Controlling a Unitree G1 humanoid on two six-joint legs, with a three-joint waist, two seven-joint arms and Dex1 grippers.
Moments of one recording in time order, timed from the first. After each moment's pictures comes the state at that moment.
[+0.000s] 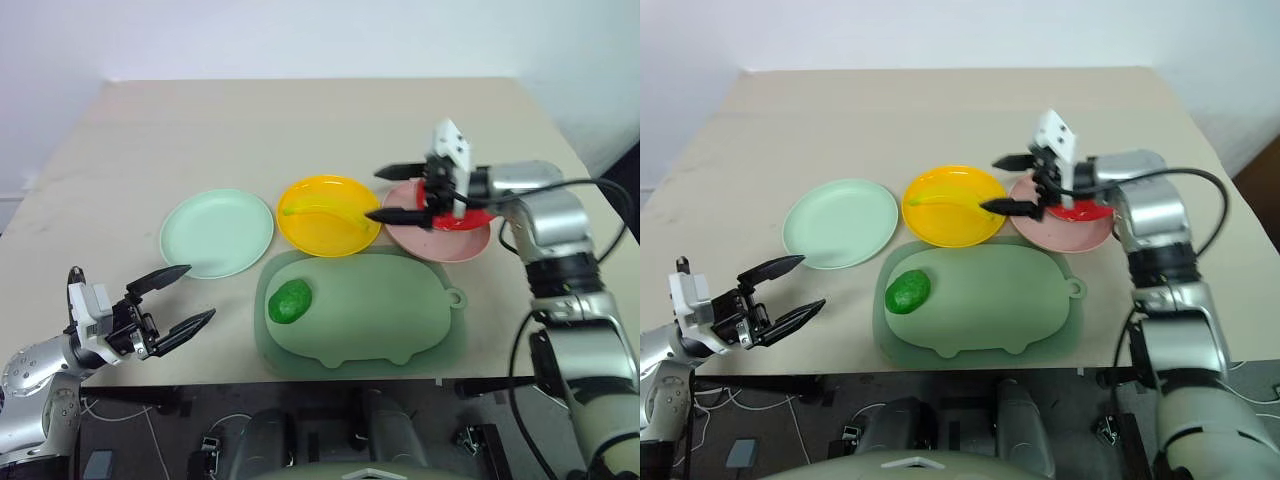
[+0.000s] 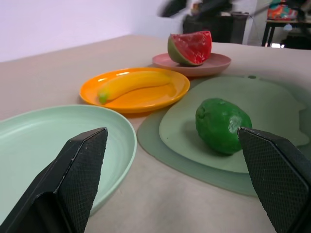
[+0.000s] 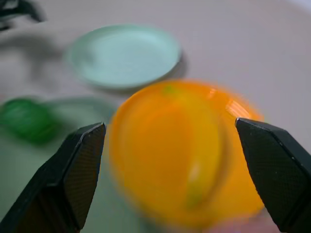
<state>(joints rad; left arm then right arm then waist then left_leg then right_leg) 0.13 0.61 0.37 -0.05 -0.64 -0.10 -1.24 -0.76 -0.67 0.02 0.20 0.30 0.46 1.31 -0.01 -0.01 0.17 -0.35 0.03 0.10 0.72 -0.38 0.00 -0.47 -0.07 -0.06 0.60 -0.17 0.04</state>
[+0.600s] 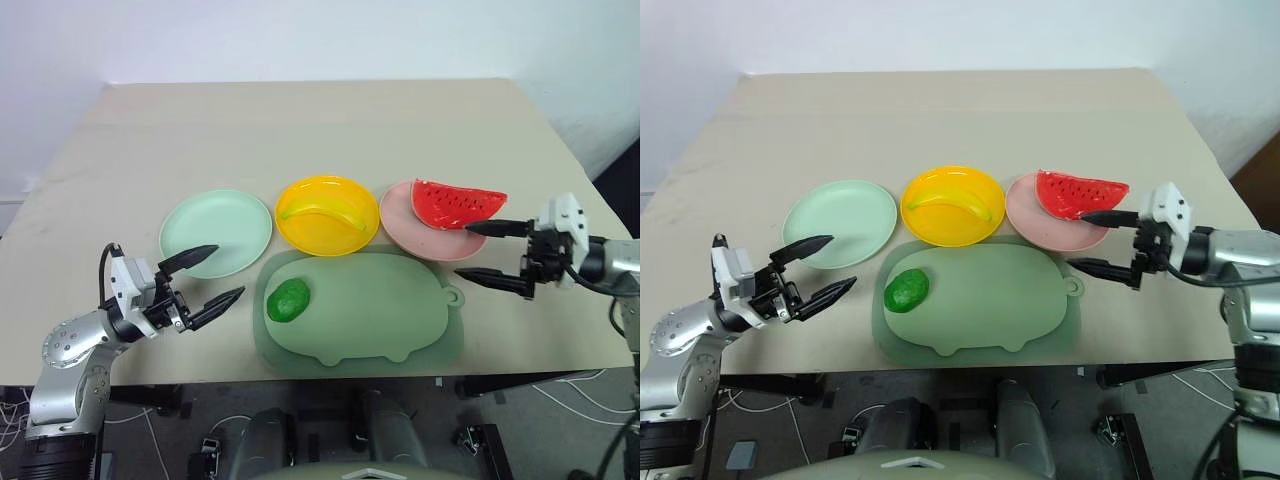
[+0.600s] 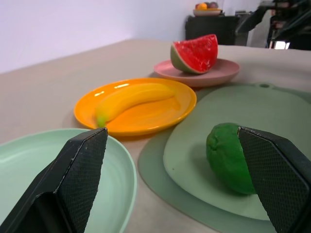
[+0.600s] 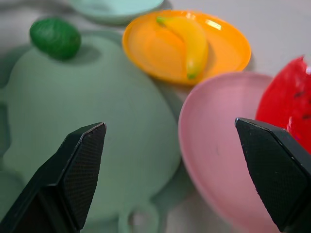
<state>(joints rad) 0.04 0.59 0.25 -0.12 -0.57 -0.02 -1.08 -0.26 -0.89 -0.29 0.07 0.42 0.27 1.38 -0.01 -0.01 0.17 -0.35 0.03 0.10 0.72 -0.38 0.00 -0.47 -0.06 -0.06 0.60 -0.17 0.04</state>
